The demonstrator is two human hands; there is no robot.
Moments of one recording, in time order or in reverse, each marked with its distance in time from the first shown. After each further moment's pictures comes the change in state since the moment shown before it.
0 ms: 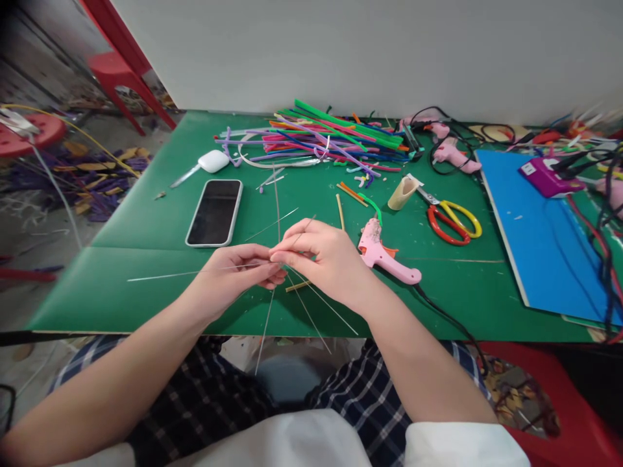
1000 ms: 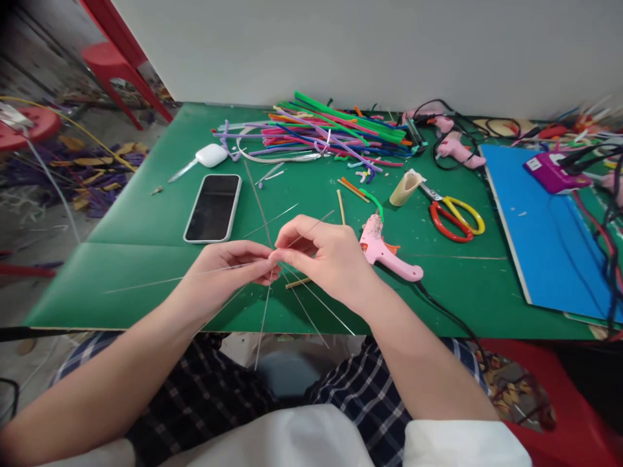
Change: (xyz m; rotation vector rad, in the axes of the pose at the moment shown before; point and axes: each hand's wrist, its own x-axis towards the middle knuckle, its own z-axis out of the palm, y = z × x) left_hand -0.005 0.003 -0.001 0.032 0.061 0.038; right_hand -0.004 -0.004 0.005 0.127 0.075 0.142
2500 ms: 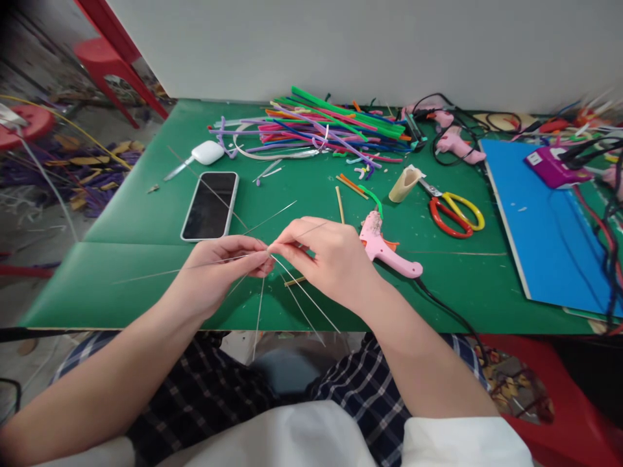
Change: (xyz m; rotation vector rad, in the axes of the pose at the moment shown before) left_hand 0.001 -0.002 -0.001 0.009 0.060 0.045; right_hand 0.000 -0.004 -0.005 -0.324 0.023 -0.284
